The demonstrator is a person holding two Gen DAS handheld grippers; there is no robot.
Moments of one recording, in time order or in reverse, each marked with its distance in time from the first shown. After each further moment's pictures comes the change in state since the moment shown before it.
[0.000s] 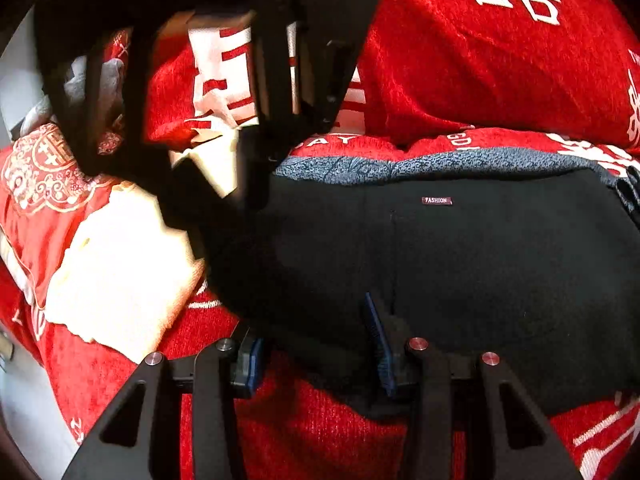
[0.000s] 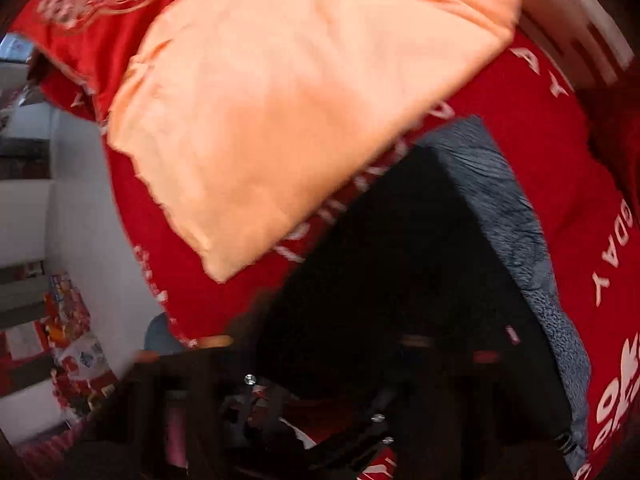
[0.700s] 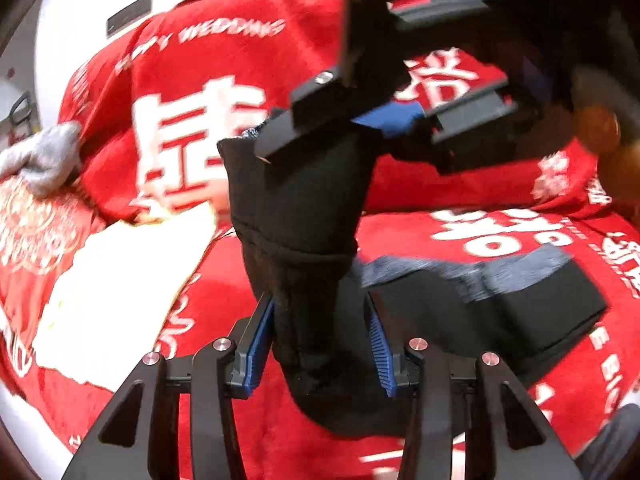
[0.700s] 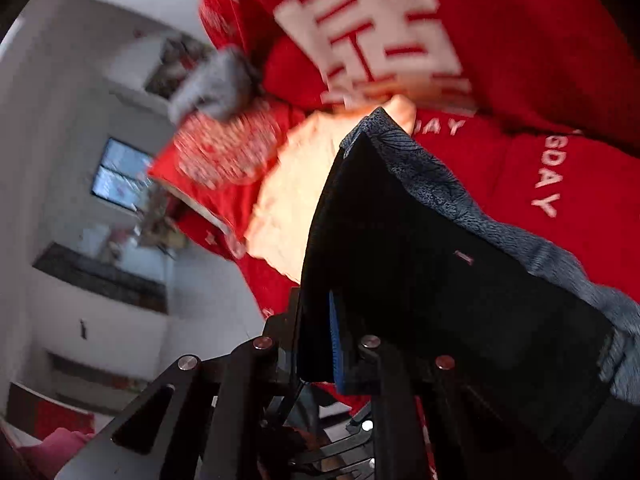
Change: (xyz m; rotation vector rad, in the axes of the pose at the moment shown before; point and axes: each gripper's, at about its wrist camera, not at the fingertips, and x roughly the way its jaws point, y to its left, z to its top) left arm -0.131 -0.061 0.069 0.022 -0.155 -0.267; right arm -0.164 -0.111 -0.213 0.144 -0.650 0.467
